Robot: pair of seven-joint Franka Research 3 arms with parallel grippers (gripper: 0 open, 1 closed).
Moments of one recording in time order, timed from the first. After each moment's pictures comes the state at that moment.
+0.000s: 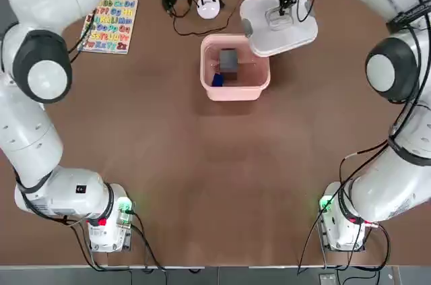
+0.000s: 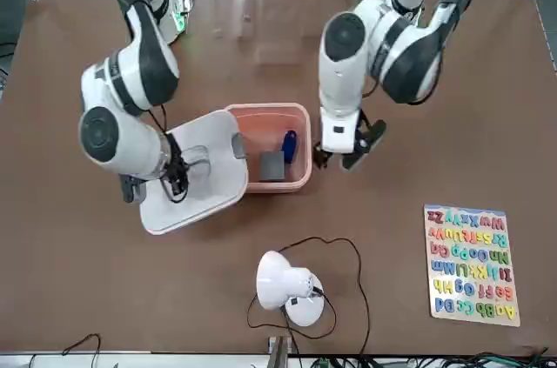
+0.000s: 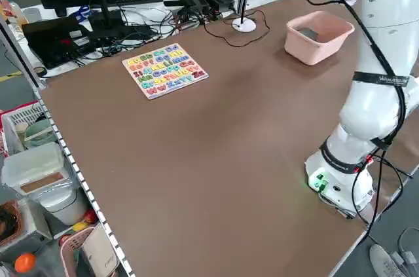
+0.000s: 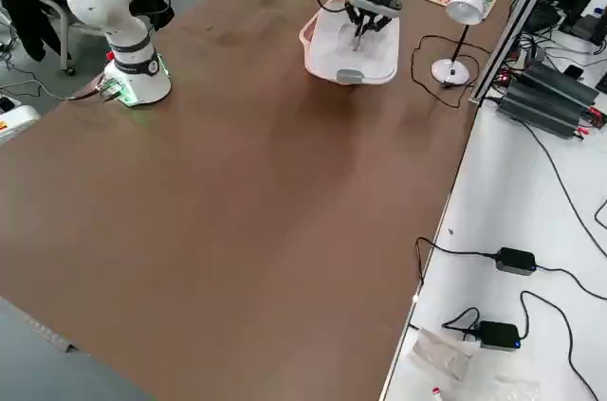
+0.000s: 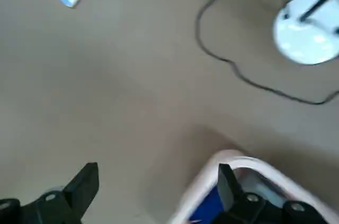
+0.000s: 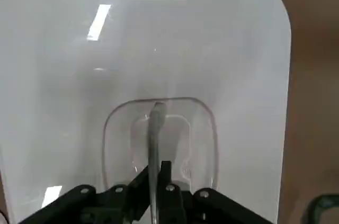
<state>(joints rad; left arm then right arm) -0.01 0.47 -0.74 -1.40 0.42 1.65 -1.34 0.32 0.47 0.09 -1.38 0.09 1.71 1.70</state>
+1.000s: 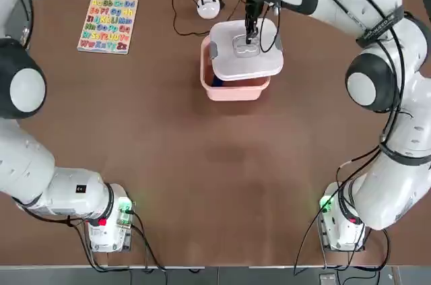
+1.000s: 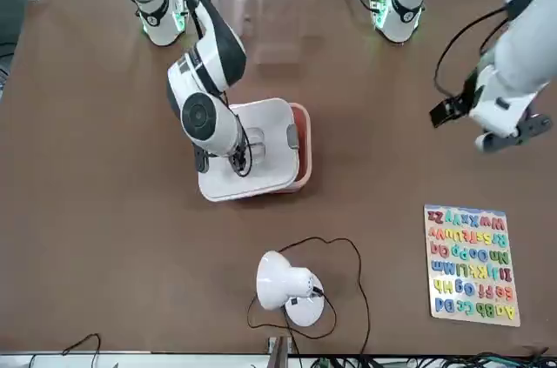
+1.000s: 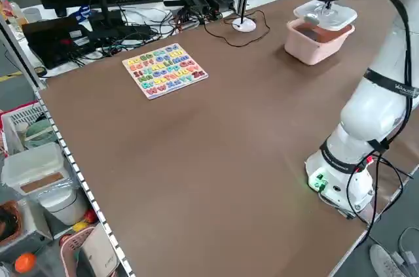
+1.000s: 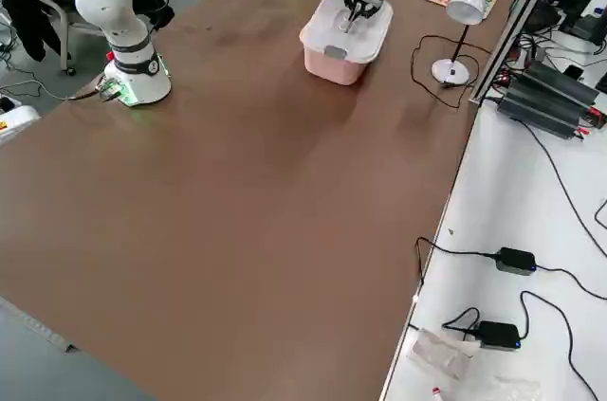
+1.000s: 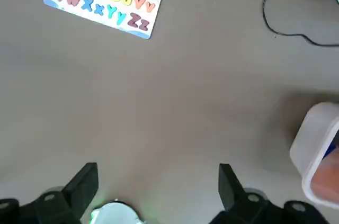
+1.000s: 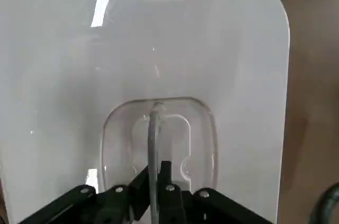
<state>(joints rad) -0.07 0.13 -0.11 -1.42 0.03 1.41 -0.38 0.52 0.54 0.09 -1.41 0.18 1.80 2.01</state>
